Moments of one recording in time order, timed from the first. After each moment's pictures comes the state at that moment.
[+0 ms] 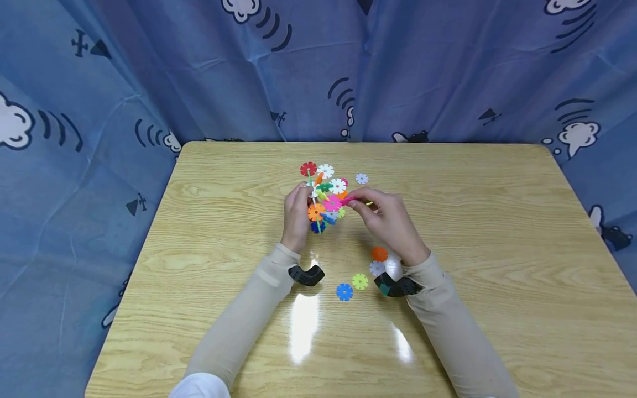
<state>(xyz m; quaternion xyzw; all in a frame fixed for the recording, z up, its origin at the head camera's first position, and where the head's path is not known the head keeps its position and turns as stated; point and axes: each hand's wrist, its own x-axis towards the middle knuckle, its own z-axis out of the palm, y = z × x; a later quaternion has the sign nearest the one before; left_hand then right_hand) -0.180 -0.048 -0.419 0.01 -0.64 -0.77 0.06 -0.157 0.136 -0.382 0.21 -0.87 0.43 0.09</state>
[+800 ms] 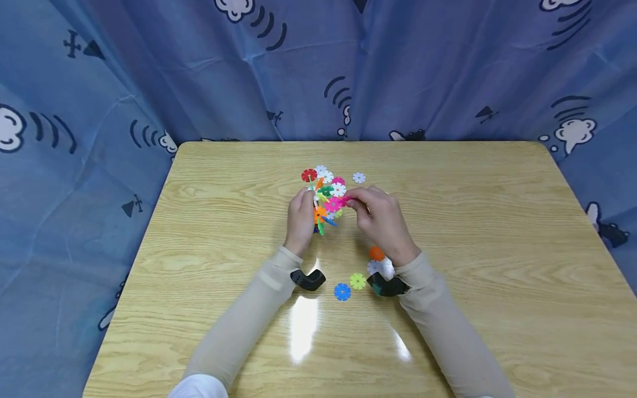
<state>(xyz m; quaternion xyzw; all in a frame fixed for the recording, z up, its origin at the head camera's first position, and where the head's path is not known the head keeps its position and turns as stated) -0.175 -0.038 -0.429 0.03 -0.70 -0.71 0.03 -0.157 0.129 -0.389 0.22 -0.90 0.34 0.19</state>
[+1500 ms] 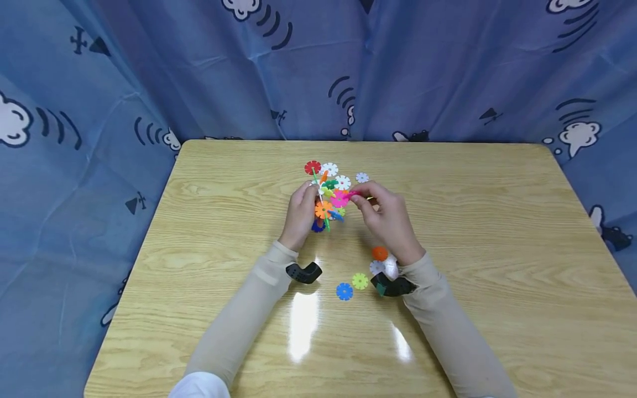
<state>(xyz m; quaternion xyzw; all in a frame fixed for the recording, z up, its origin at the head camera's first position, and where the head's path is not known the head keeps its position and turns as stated) -0.179 -0.049 -0.414 -0.03 -0.69 -0.73 0.01 -0.160 0.129 -0.390 0.19 -0.86 0.44 0.16</state>
